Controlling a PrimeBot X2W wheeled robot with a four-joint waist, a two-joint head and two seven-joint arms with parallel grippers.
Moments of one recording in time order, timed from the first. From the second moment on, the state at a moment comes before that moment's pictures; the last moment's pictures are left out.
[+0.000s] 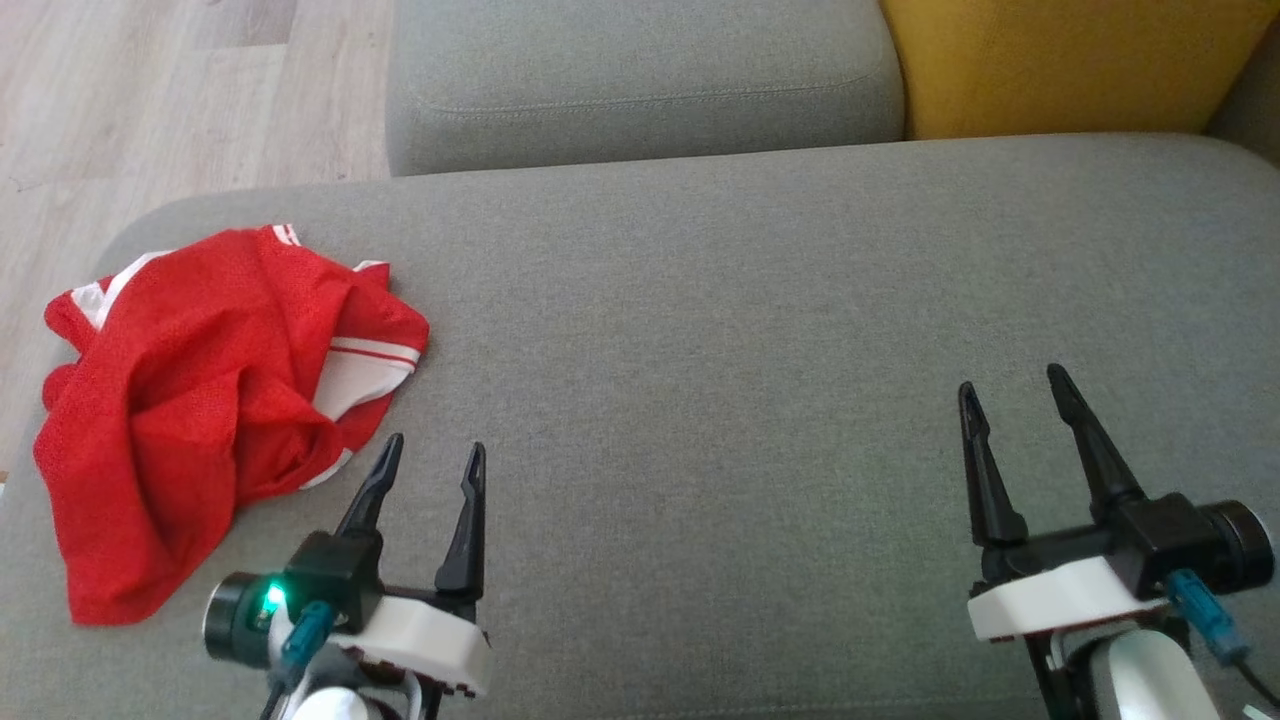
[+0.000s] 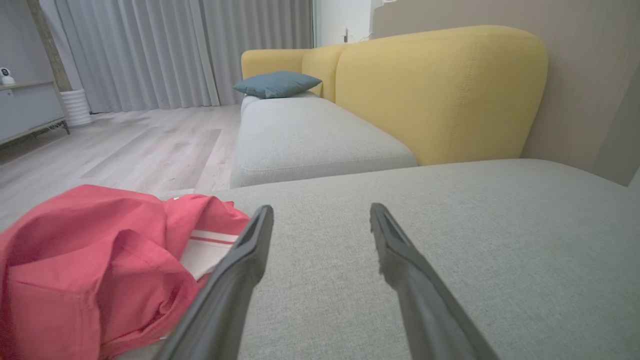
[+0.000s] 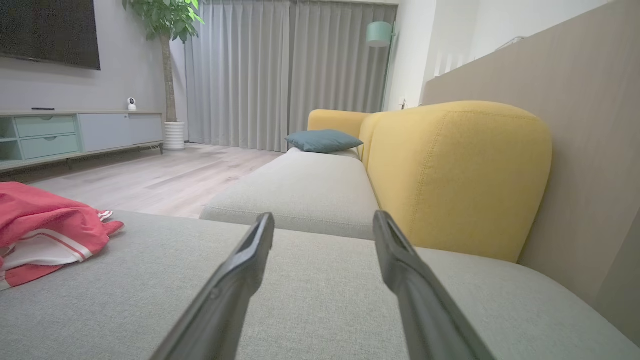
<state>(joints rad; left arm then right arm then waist) 0.02 0.17 -0.38 0.07 -0.19 0.17 -0.21 0.01 -0.04 0.03 0.07 -0.05 0.13 -0.21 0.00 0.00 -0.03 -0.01</state>
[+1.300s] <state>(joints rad) 0.08 0.06 -0.22 0.06 -0.12 0.01 -0.25 0.02 -0.04 0.06 0.22 0.36 0.13 -0.25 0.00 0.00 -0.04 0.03</state>
